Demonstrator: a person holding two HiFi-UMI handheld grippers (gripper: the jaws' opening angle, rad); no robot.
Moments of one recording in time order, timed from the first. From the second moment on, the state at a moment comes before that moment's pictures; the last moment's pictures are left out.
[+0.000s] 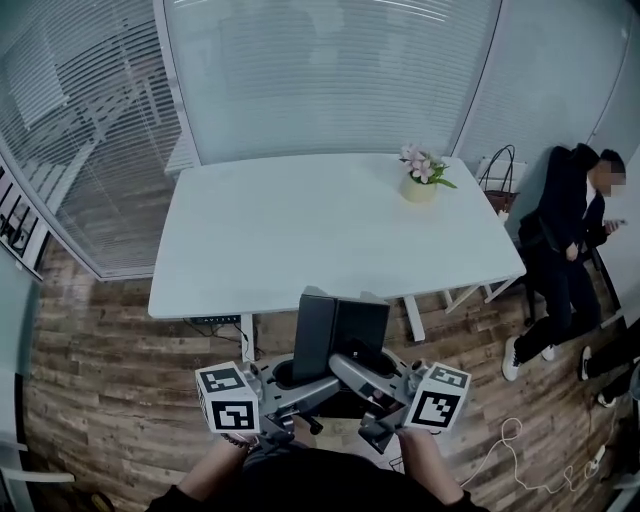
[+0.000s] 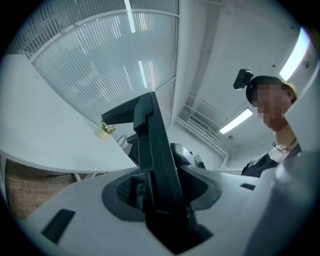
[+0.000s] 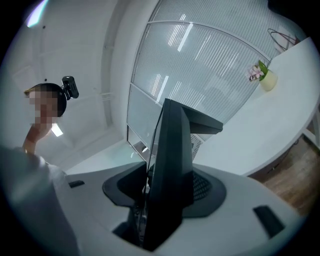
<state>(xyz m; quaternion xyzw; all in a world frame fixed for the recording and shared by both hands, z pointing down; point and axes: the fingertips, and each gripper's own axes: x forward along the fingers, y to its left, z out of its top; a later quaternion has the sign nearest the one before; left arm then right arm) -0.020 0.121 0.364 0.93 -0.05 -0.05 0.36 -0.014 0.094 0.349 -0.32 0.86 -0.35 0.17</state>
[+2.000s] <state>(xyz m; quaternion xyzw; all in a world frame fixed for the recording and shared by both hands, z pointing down) 0.020 -0.158 0.358 0.93 -0.04 -0.05 0.37 0.025 -0.186 0.342 -0.32 0.86 -0.36 0.16</state>
